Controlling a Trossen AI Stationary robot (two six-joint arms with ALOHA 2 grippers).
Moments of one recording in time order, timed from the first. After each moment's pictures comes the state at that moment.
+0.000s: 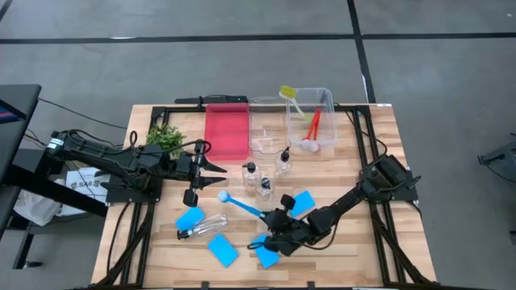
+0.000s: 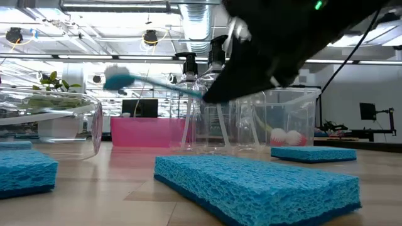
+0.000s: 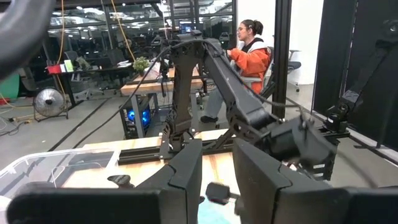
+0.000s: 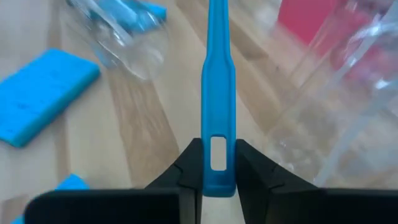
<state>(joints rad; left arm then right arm) -0.27 0.90 0.69 0.25 -0.15 0.13 0.57 1.82 1.09 -0.02 0.84 0.59</state>
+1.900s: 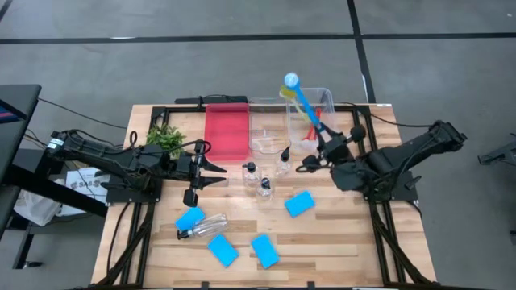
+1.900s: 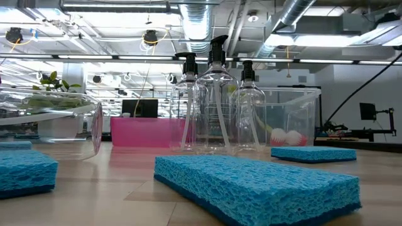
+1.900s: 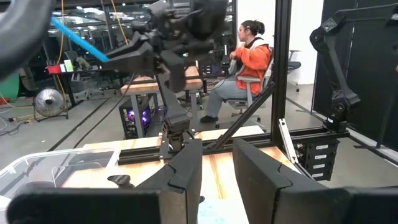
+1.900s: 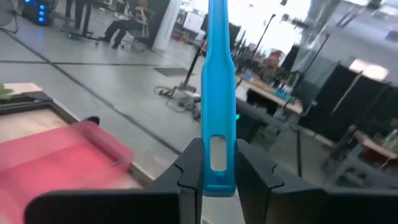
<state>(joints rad) -0.27 0.90 0.69 0.25 -0.15 0.13 0.42 1.06 1.09 -0.49 1.52 0.18</state>
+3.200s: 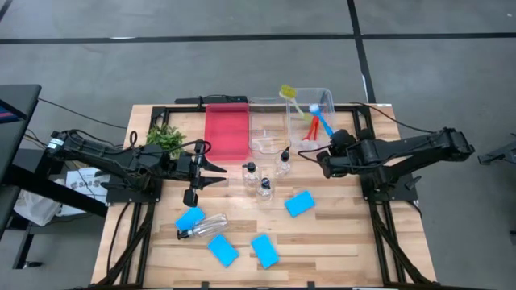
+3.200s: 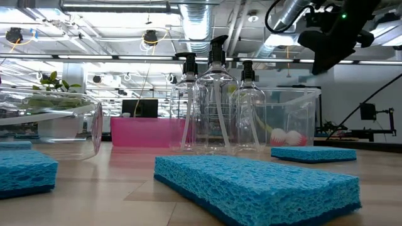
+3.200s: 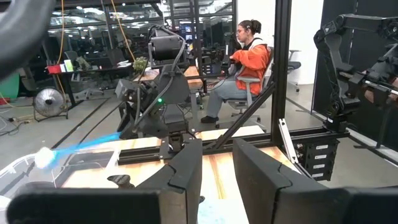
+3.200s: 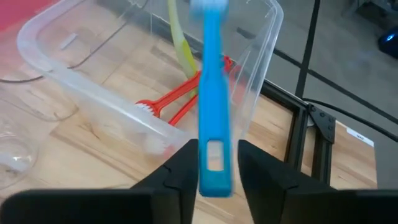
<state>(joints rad) -0.27 0.90 0.69 0.25 -0.15 0.13 0.11 1.03 0.91 -1.27 0.89 1.09</state>
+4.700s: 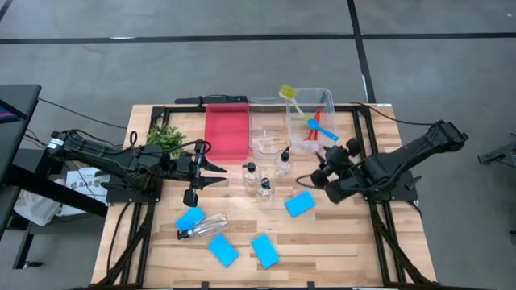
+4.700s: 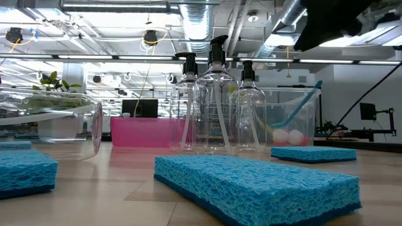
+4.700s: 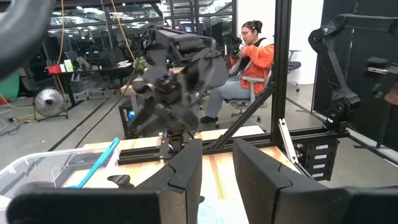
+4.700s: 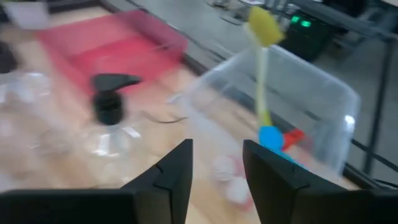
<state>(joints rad) -0.27 0.90 0.69 0.25 -0.15 0.13 0.44 1.05 0.91 -1.02 1.10 0.99</state>
